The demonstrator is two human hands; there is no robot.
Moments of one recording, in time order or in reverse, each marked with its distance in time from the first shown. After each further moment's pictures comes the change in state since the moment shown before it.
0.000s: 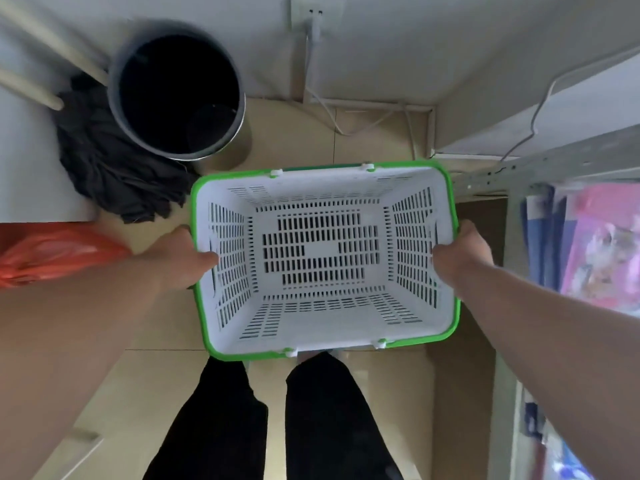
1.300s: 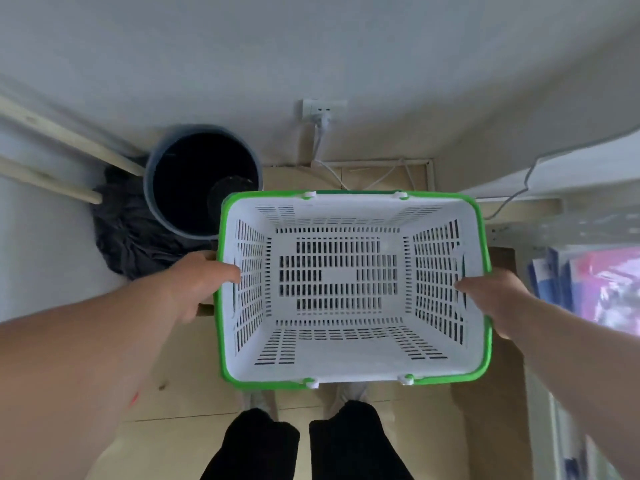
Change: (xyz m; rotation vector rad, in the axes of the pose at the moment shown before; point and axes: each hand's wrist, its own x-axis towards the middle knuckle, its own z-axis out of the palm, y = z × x) left_hand 0.015 0.059 -0.105 -0.571 -0.211 -0.105; right_hand 0.006 -0.047 -0.049 0.227 -0.154 0.243
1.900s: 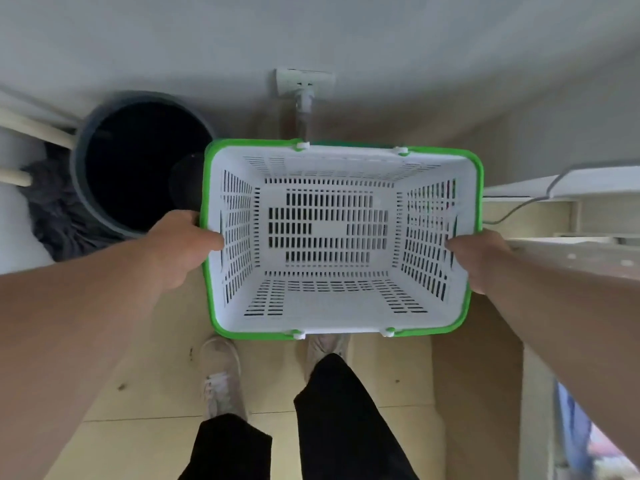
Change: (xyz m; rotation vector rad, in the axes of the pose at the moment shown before) left_hand 0.091 0.056 0.039 0.079 0.136 0.182; right_hand 0.117 -0.077 0.017 0.159 0.072 0.030
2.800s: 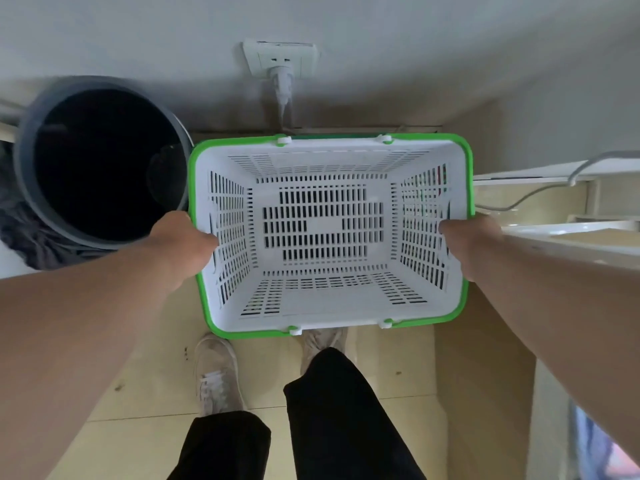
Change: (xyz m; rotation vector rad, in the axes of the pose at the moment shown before) left_hand 0.038 0.009 0.041 0.292 0.162 -0.091; right_hand 0.041 -0.007 0.022 -0.093 0.068 0.001
